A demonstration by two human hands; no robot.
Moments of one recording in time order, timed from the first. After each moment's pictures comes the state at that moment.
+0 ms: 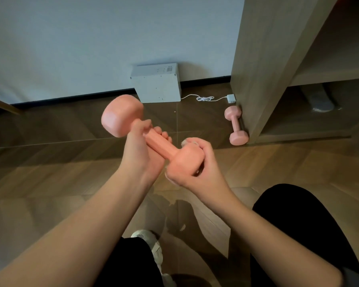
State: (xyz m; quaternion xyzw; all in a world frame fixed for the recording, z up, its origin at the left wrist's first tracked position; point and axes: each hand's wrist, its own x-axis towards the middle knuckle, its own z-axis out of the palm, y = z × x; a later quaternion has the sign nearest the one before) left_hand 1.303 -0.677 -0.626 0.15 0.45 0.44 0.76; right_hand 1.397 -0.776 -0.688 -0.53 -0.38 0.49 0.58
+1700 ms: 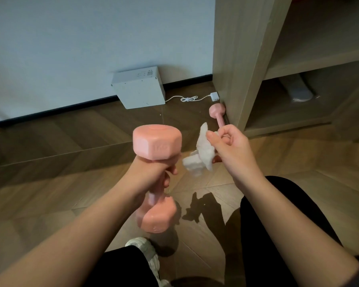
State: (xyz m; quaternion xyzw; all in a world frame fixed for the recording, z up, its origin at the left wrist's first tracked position) left_hand 1.316 -0.706 -0.646 0.57 0.54 0.14 0.61; right_hand 1.482 -0.779 -0.687 -0.63 -0.28 0.37 0.62
